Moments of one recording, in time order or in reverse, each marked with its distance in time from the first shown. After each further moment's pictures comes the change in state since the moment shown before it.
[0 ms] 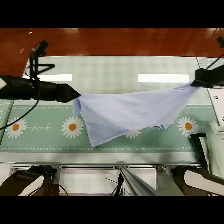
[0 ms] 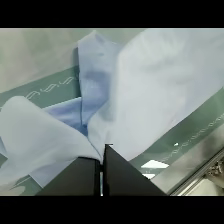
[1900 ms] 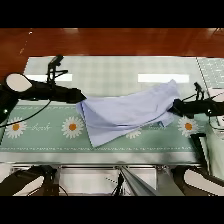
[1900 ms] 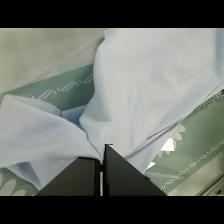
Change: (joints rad) left arm -0.005 -0.141 -0.035 -0.026 0.101 0.029; right arm -0.084 0.081 -0.639 0.360 -0.366 -0.131
